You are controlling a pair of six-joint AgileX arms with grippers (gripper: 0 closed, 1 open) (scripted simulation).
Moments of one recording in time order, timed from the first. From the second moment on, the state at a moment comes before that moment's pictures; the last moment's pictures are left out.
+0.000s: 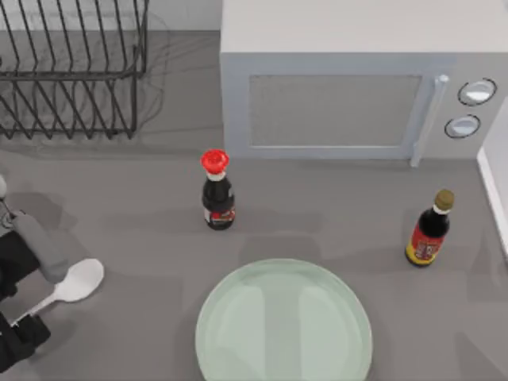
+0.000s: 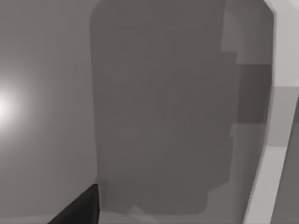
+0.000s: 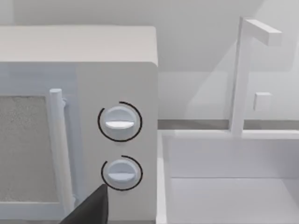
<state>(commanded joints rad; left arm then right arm) 0.03 1.64 0.65 -0.58 0.00 0.88 0.00 0.00 0.00 0.00 0.00 0.00</state>
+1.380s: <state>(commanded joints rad) 0.03 1.57 0.69 -0.68 0.02 0.87 0.00 0.00 0.00 0.00 0.00 0.00</state>
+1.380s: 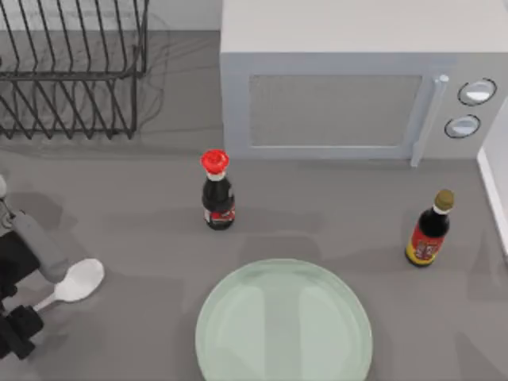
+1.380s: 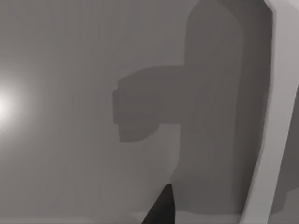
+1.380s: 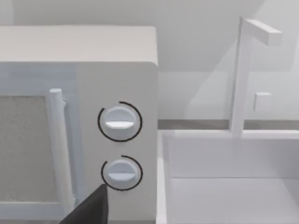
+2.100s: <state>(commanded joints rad) 0.02 1.40 0.97 -1.13 0.02 0.87 0.00 0.00 0.00 0.00 0.00 0.00</state>
